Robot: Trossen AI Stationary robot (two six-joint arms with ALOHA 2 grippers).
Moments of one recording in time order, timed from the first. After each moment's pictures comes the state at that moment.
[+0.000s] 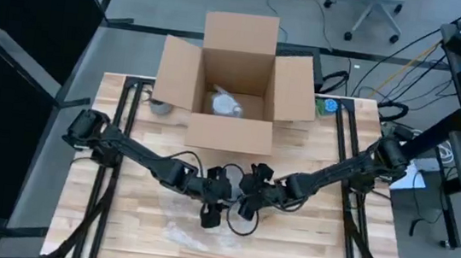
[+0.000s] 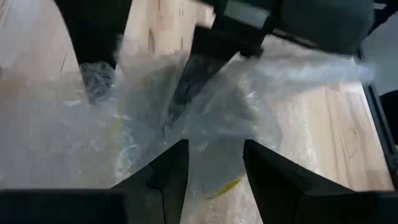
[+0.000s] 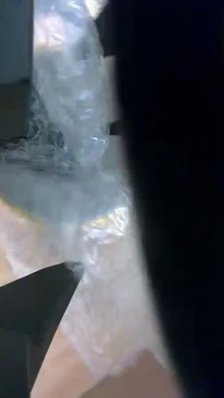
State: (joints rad) left arm -0.31 1.75 1.19 -0.22 -0.12 -0.33; right arm 0.34 1.73 1.06 -0.24 0.39 0.59
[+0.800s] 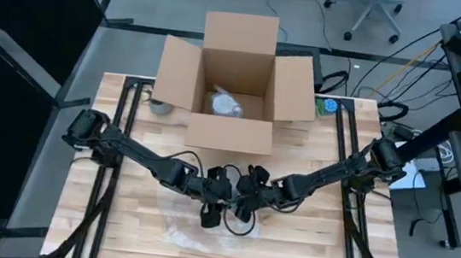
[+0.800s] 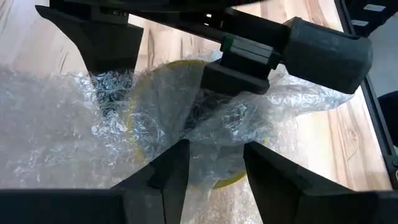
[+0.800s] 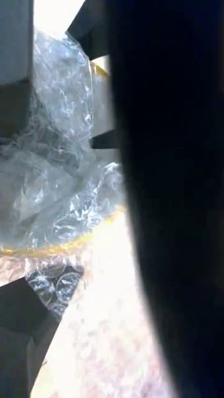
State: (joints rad) left arm -0.31 1.75 1.19 -0.21 -0.12 -0.33; right arm 0.35 1.78 1.05 -0.19 0.36 0.59
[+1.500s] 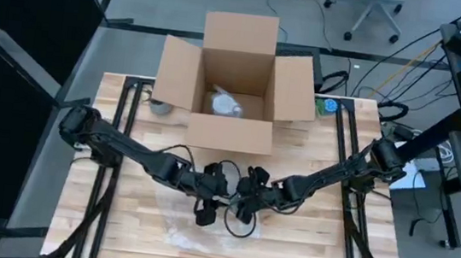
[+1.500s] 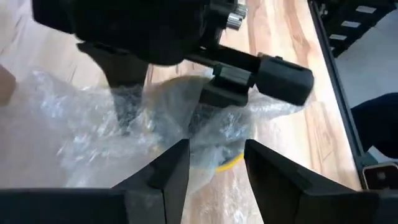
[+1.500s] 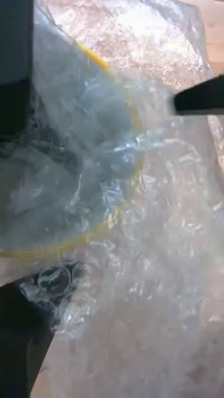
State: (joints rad) left arm -0.31 1.65 1.19 -0.29 -0.11 -0.33; right arm 0.36 1.78 1.05 -0.19 0.36 0.59
